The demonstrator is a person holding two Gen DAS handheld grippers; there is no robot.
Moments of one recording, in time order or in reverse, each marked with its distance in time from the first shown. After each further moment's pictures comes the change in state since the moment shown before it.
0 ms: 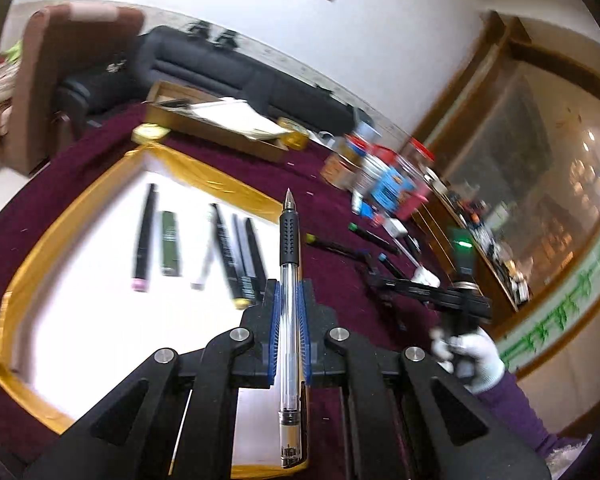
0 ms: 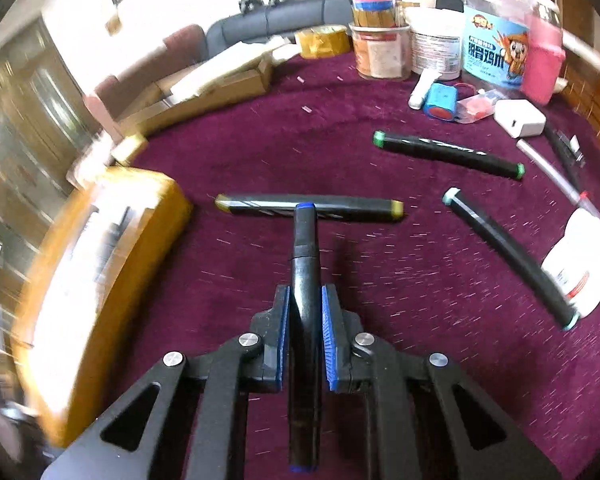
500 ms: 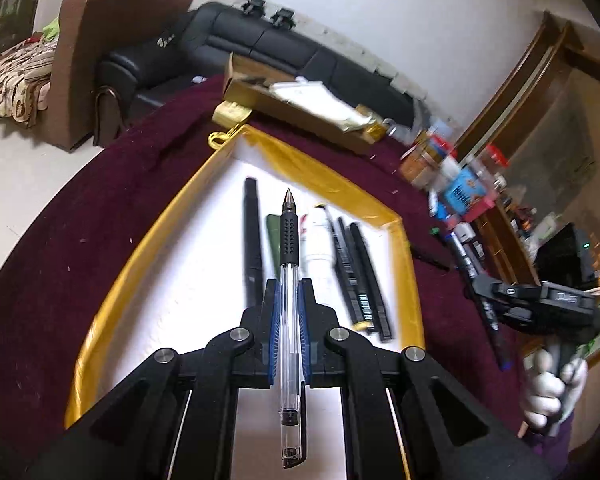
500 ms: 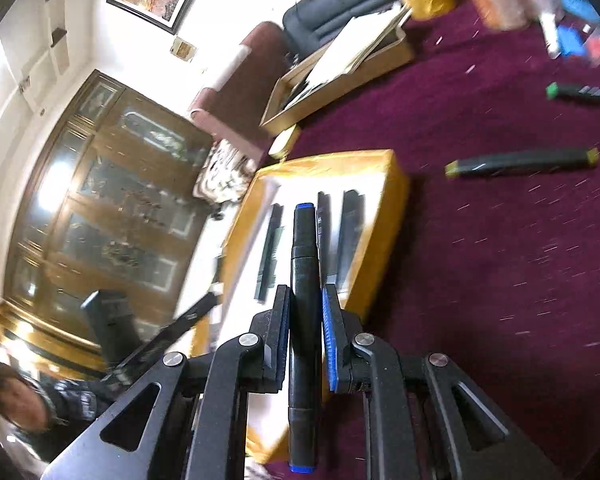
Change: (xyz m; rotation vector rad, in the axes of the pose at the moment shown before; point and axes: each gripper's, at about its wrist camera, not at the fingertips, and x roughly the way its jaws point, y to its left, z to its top) left arm 0.035 0.082 0.027 -0.043 0.102 0.164; right arm 0.008 0.098 0.002 0.157 0.132 0.507
